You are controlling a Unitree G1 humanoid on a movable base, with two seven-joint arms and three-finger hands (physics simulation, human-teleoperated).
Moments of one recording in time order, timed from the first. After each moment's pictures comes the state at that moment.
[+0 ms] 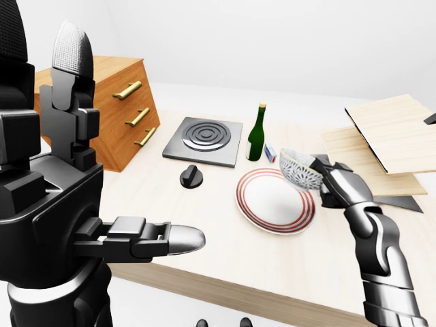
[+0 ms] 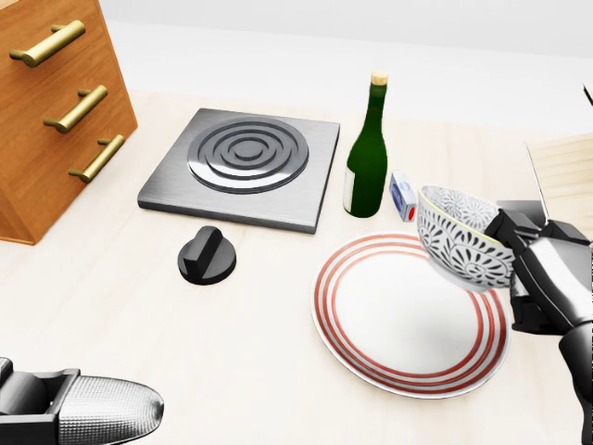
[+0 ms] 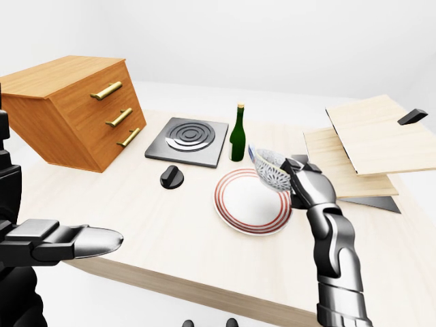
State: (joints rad) left arm -0.14 0.23 0.10 -1.05 -0.06 0.09 -0.05; right arm -0.16 -0.33 -0.30 -0.05 -0.98 -0.09 0.34
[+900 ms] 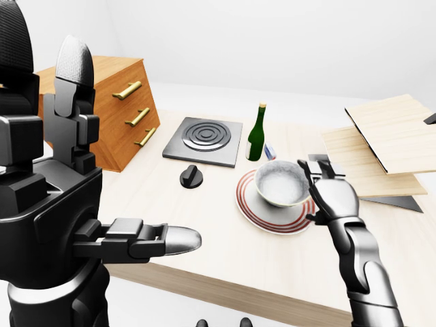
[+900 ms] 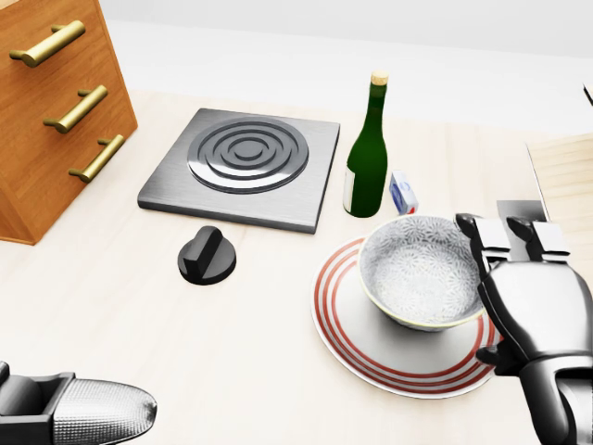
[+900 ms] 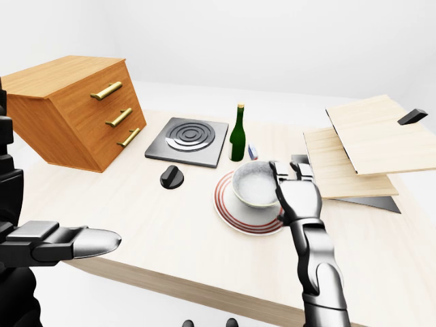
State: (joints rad) left arm -0.10 0.25 0.11 -1.05 -0.08 0.09 -0.03; right arm -0.04 -0.23 -0.20 -0.16 -1.21 -0.09 0.15
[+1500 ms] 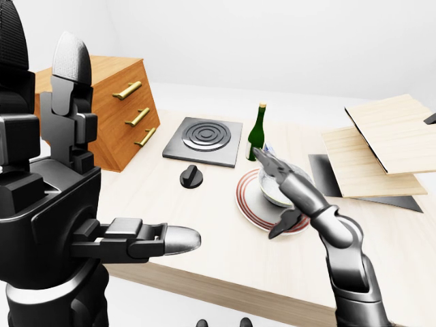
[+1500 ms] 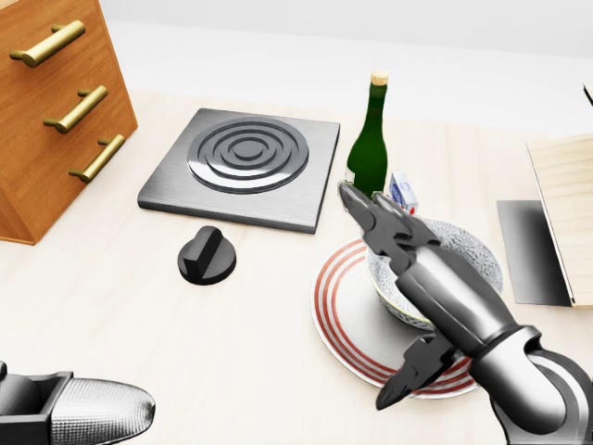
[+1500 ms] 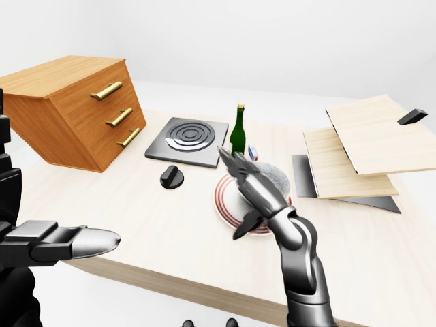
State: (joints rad) left arm -0.11 0.24 0.12 -1.05 -0.08 0.09 -0.03; right arm -0.09 -0.18 -0.08 -0.33 -0.63 -0.08 0.58
